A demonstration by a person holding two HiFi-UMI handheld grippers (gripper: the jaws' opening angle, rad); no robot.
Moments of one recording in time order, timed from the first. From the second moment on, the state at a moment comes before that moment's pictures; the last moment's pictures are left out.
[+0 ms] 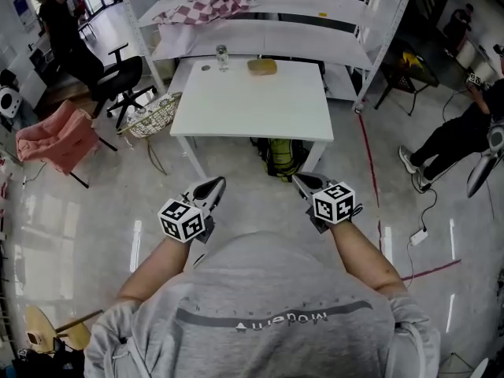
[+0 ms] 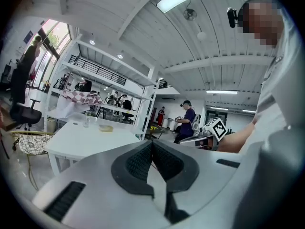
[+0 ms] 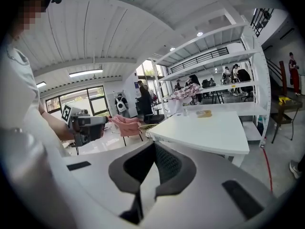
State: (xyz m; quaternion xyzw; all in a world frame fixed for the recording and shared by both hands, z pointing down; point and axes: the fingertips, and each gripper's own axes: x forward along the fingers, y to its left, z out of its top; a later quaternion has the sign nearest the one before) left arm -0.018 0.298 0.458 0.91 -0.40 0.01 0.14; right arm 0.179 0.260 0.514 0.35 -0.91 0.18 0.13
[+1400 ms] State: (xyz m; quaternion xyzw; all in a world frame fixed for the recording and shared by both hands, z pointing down) left arm -0.152 -0.051 0.464 0.95 -0.28 0.04 0.16; right arm 0.040 -0.046 0.519 0.44 -0.86 0.22 0.11
